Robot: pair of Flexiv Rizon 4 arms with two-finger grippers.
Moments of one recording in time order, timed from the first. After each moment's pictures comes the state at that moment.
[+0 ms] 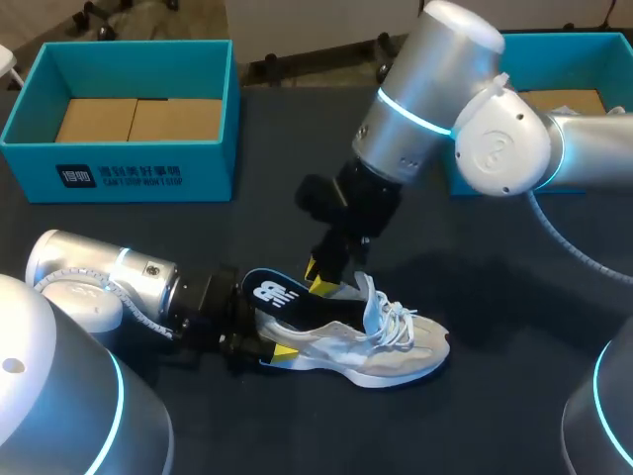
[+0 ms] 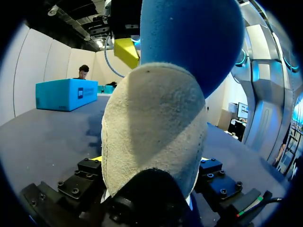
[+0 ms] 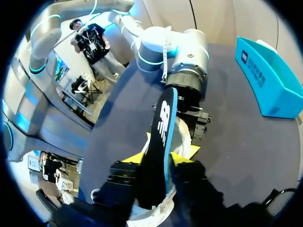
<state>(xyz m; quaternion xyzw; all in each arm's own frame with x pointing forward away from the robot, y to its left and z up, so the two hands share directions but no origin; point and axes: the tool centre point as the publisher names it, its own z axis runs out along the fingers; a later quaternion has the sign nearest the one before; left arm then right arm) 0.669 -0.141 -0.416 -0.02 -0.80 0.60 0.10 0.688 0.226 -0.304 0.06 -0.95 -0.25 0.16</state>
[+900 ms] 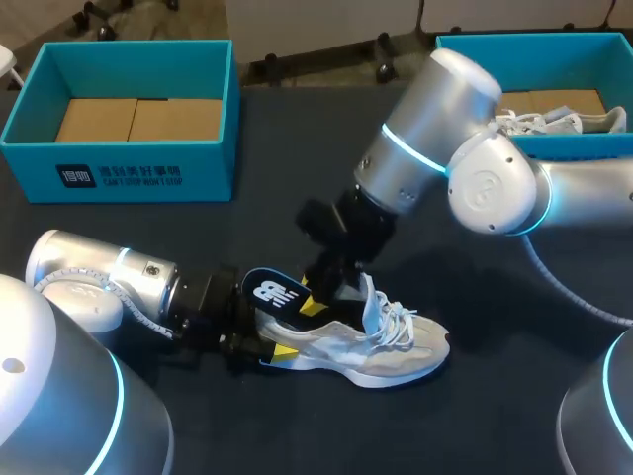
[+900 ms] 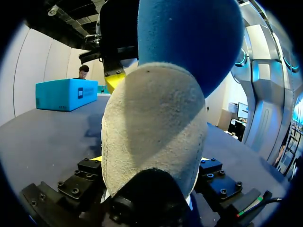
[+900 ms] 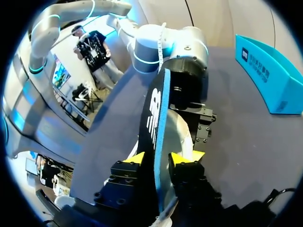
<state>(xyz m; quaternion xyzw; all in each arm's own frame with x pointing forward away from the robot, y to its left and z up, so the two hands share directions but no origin) 0.669 -0.141 -0.416 -0.02 -0.80 0.60 0.10 0.684 0.242 -0.350 0.05 -0.94 -0.31 0.17</state>
